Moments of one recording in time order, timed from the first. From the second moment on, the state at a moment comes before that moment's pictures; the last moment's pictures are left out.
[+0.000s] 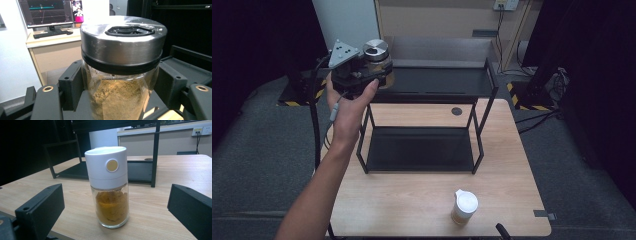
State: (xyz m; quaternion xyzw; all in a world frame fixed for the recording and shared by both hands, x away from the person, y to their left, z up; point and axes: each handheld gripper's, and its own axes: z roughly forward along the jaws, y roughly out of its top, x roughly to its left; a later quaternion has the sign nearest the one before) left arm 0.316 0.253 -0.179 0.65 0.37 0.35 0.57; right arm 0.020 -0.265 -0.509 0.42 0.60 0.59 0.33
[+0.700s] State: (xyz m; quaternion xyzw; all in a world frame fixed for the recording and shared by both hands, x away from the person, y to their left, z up) left arm 0.357 0.242 -0.194 0.65 0.40 0.35 0.55; right arm 0.025 -0.271 -0.513 0.43 0.60 0.59 0.33
